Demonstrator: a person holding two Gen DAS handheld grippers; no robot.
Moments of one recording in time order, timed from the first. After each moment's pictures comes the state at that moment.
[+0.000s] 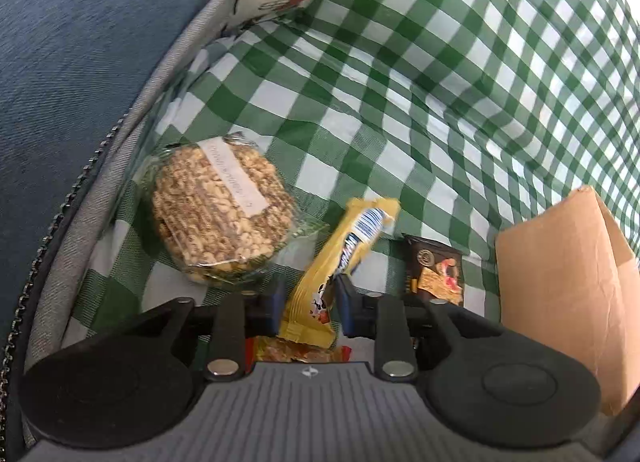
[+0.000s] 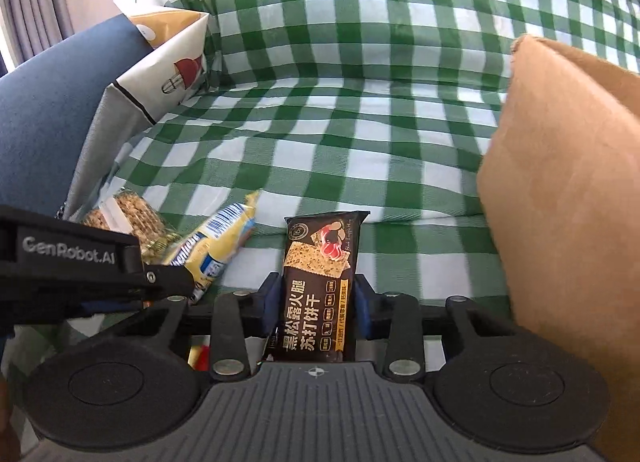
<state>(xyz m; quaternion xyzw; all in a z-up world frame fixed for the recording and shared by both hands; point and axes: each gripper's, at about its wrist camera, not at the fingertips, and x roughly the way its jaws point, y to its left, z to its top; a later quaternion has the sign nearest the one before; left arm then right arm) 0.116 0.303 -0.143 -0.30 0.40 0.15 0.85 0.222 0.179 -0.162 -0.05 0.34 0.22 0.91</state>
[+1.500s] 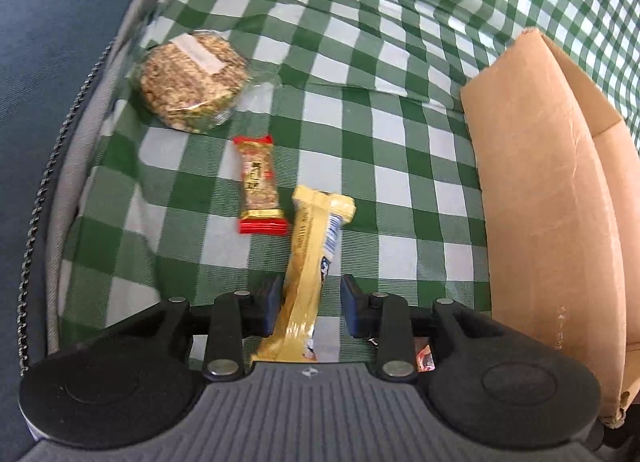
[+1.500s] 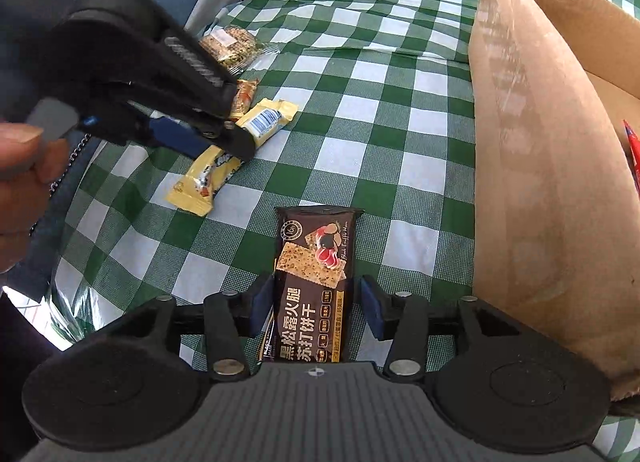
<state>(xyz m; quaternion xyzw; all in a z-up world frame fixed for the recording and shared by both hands) 0.068 0.231 -0.127 -0.22 0.52 0.11 0.82 0.096 0.098 -0.156 -0.12 0.45 0.31 0.83</state>
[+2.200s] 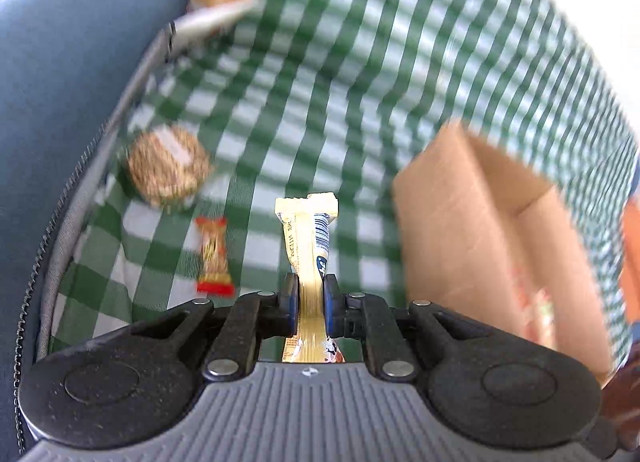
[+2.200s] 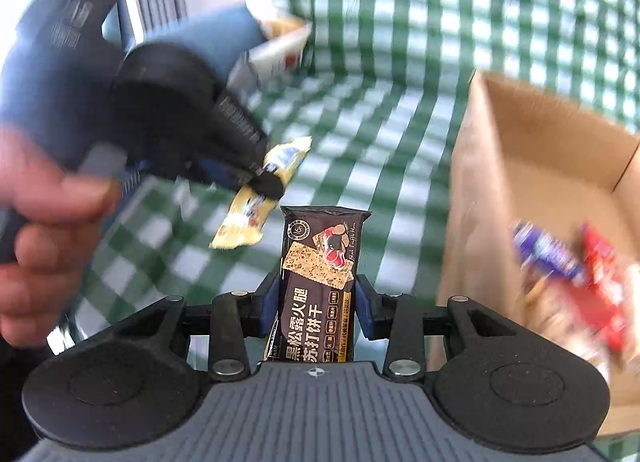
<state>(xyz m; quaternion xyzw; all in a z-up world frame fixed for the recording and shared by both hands) 0.026 0.215 -0.069 -0.26 0.36 0.10 0.89 0.074 0.067 -0.084 -0.10 0.30 0.33 0.89</state>
